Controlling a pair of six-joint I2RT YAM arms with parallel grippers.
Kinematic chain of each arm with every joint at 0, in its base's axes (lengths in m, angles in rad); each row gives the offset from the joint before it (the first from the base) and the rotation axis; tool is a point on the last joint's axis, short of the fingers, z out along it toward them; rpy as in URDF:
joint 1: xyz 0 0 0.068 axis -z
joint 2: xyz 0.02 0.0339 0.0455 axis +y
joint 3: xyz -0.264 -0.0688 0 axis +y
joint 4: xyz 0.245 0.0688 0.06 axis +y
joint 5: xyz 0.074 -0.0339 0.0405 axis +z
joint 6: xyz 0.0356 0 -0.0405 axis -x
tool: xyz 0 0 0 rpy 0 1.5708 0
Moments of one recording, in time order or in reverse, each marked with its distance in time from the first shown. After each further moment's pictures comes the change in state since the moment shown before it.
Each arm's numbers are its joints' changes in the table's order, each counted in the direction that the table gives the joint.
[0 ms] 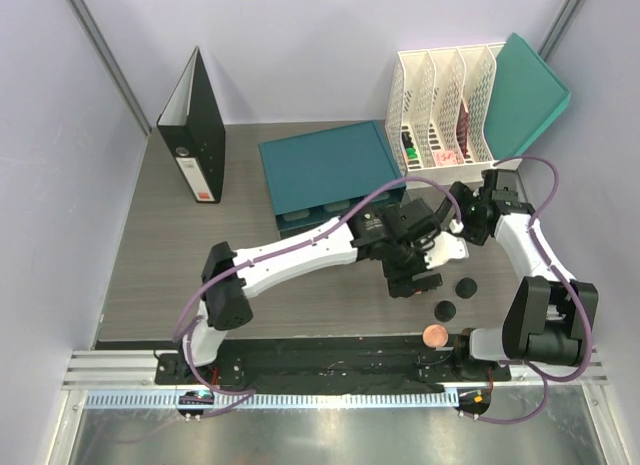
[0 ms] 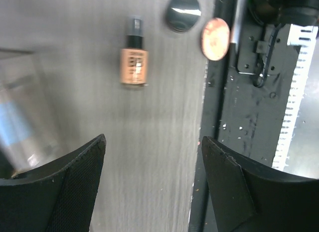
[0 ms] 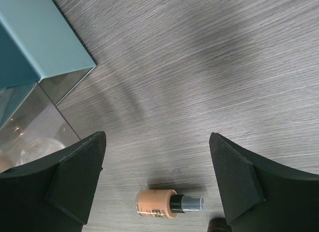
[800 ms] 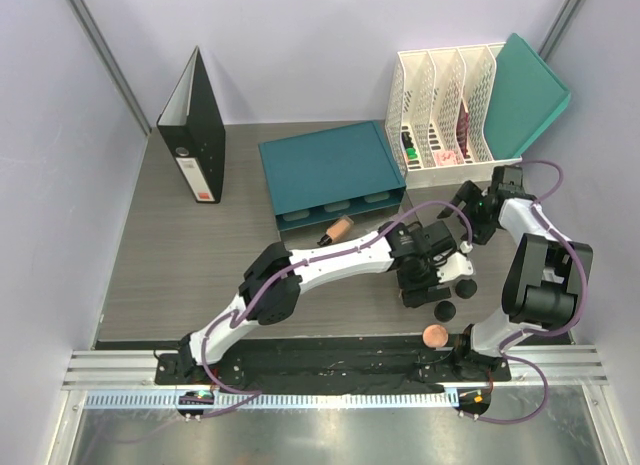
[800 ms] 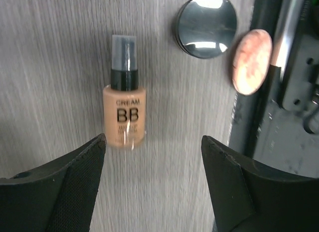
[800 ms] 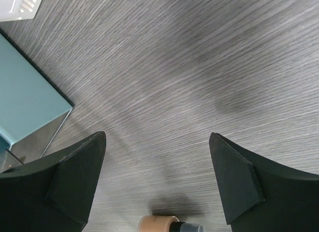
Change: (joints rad) left arm 0.022 0.317 -0.100 -0.076 -0.022 -0.021; right arm 0.089 0.237 -0.075 -0.053 0.026 -0.066
